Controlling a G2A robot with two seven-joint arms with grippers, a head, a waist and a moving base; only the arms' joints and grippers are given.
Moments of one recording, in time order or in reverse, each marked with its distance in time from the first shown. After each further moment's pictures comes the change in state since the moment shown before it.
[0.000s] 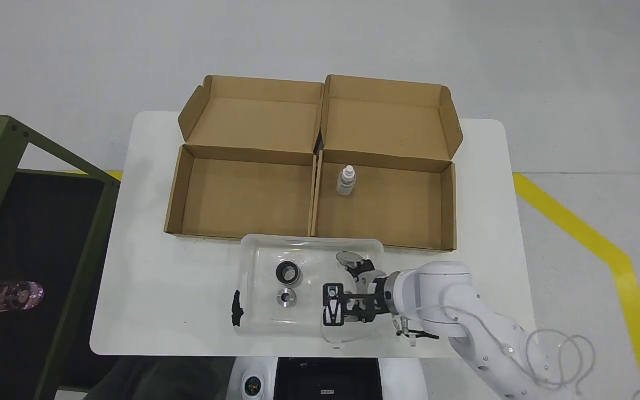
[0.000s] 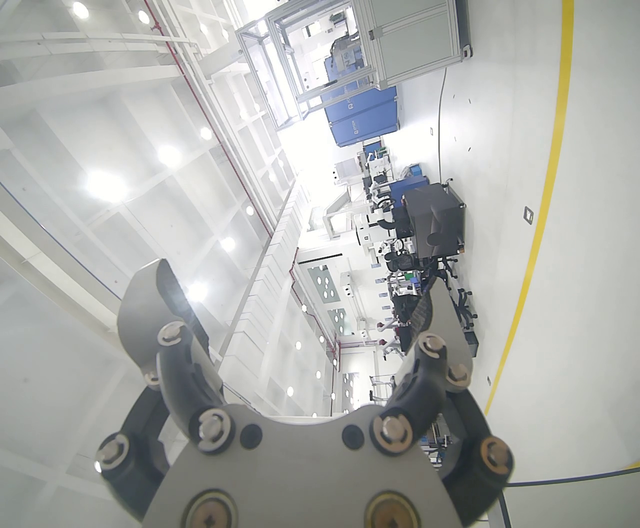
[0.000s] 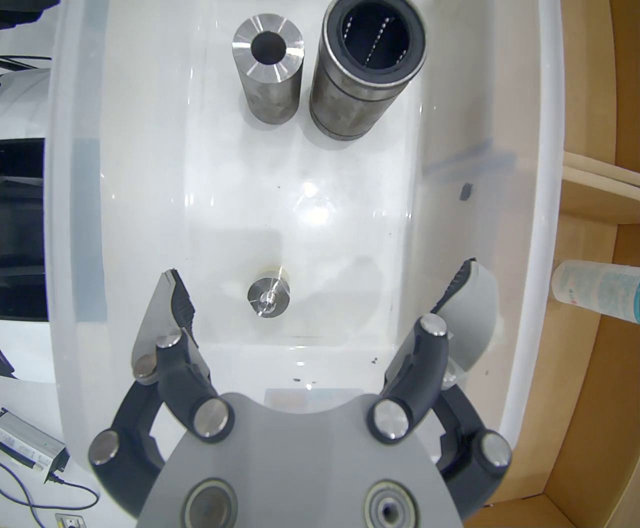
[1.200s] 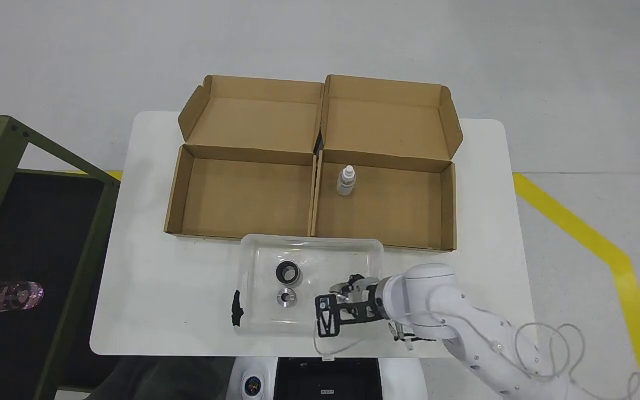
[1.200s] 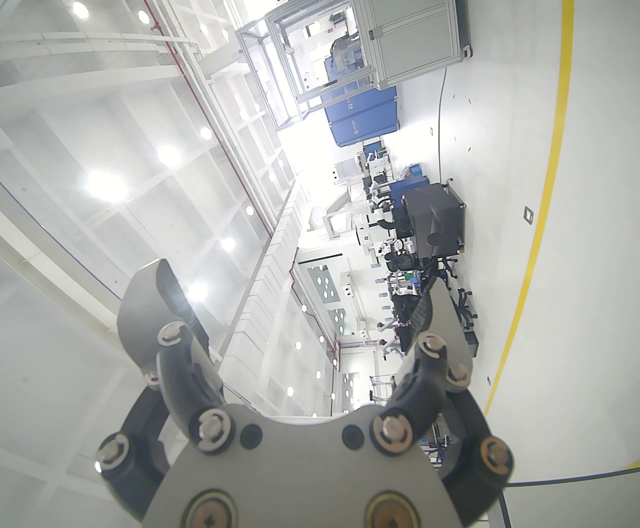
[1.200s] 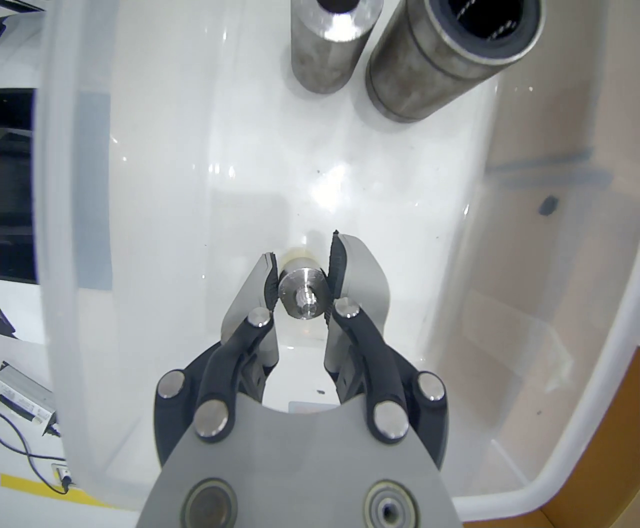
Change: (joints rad) left arm 0.000 0.000 0.000 0.000 0.000 0.000 0.000; right arm 0.081 0.027 -0.112 0.012 0.036 -0.001 0.046
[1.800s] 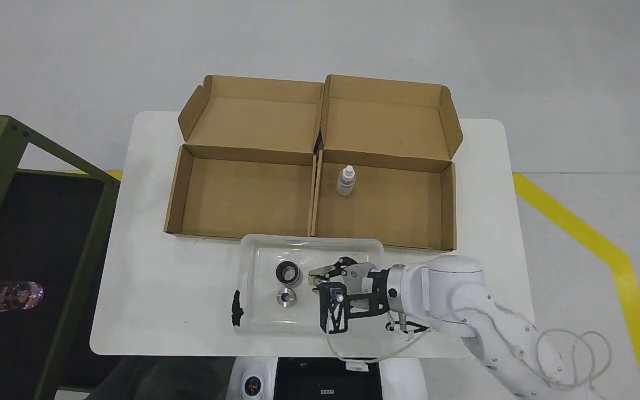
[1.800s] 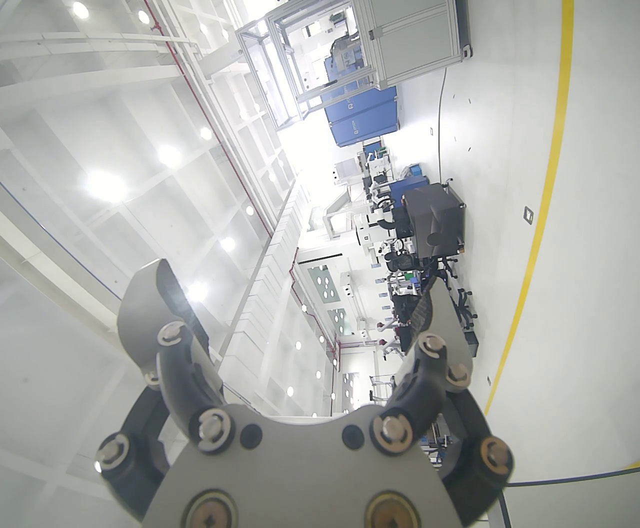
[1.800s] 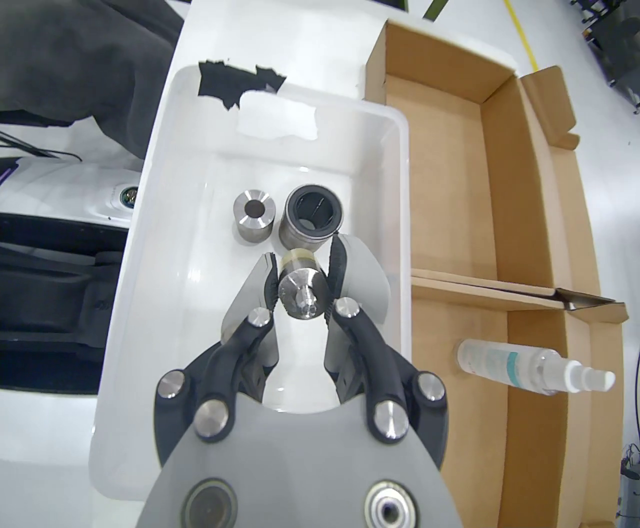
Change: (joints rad) left arm 0.000 0.000 0.000 0.000 0.000 0.000 0.000; right arm -0.049 0.022 0.137 -0.064 -0.112 0.017 -0.502
